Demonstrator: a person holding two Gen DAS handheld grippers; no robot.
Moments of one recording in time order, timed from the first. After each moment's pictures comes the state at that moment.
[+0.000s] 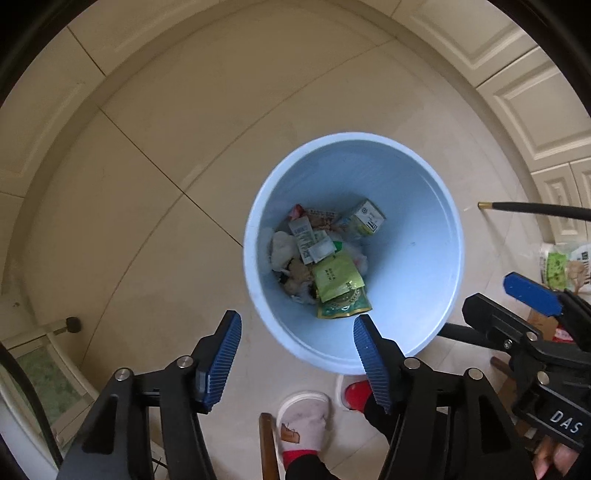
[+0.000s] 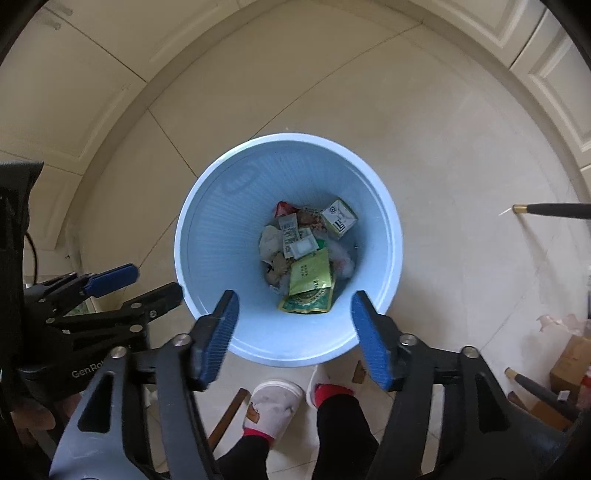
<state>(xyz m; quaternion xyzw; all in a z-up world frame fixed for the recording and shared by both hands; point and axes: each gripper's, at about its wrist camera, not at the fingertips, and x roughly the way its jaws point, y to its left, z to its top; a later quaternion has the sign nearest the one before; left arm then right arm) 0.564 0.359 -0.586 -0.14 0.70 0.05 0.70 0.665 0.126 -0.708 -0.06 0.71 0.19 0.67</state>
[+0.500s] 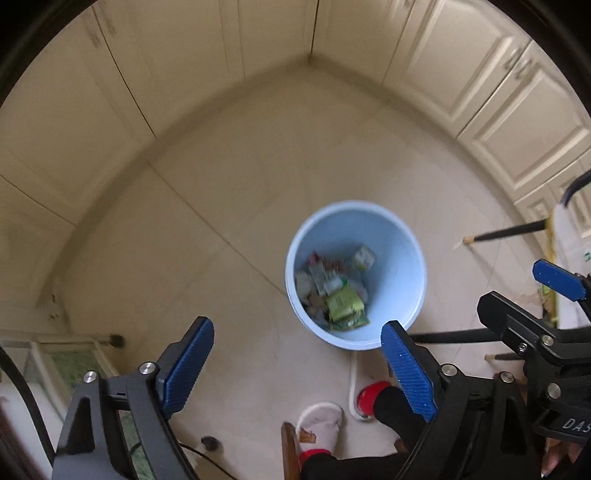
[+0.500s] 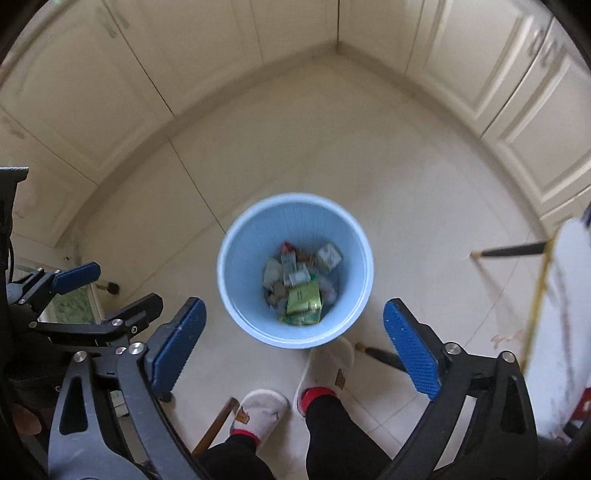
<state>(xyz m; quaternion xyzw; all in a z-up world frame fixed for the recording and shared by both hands) 0.491 0.350 -0.456 -0.11 0.60 0.09 0.79 0.619 0.150 -0.560 -0.11 0.62 0.21 0.75</state>
